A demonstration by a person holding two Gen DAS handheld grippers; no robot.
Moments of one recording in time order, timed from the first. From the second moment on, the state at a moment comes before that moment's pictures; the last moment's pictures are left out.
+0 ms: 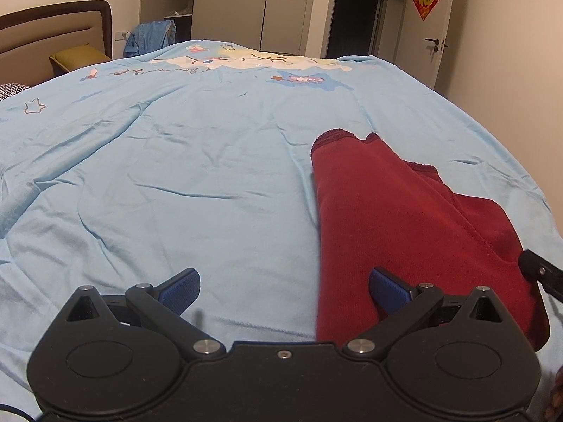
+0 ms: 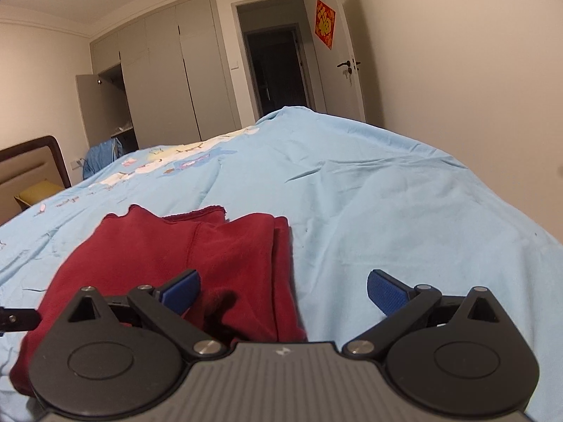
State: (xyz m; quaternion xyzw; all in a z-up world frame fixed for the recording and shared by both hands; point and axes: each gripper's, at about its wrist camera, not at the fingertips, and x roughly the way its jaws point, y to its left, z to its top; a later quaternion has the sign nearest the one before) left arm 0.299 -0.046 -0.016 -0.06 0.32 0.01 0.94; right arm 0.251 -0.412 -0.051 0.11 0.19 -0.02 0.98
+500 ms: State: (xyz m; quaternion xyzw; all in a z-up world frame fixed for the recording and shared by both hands) left arm 0.301 -0.042 -0.019 -0.07 0.33 0.00 0.94; right arm 0.303 -0.414 -0.049 0.09 0.23 0.04 0.97
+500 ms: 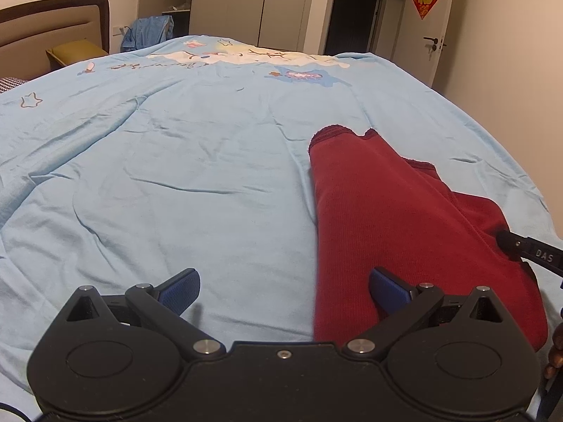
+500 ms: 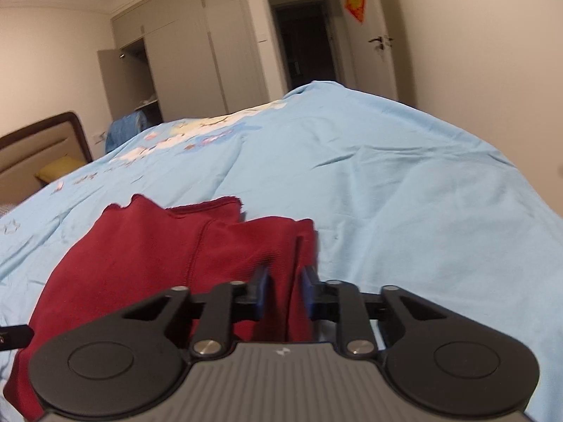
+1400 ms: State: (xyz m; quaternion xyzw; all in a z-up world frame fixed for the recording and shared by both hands) left arm 0.302 -0.040 -0.028 -0.10 0.34 -0.02 0.93; right arm 0.302 -0.399 -0.025 0.01 0.21 0.03 0.98
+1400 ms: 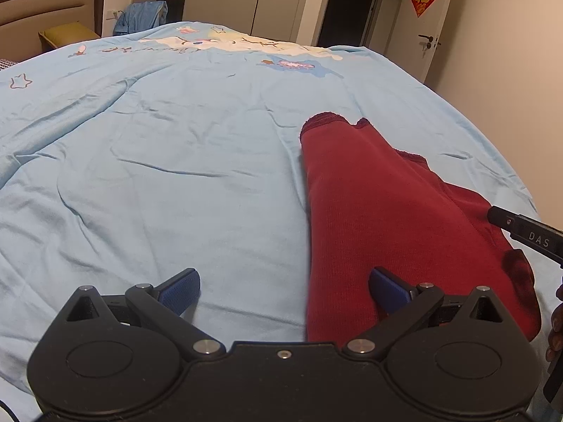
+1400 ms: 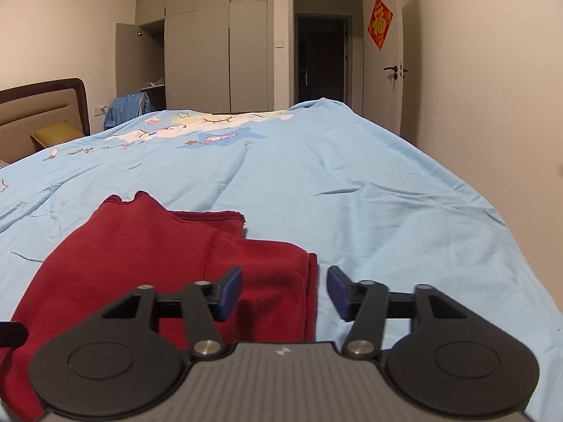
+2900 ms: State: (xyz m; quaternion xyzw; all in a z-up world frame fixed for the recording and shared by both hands) left arm 0.312 -0.032 -0.015 -0.10 0.32 -0.06 0.94; right arm 0.299 -0.422 -0.078 0.11 0.23 0.07 0.97
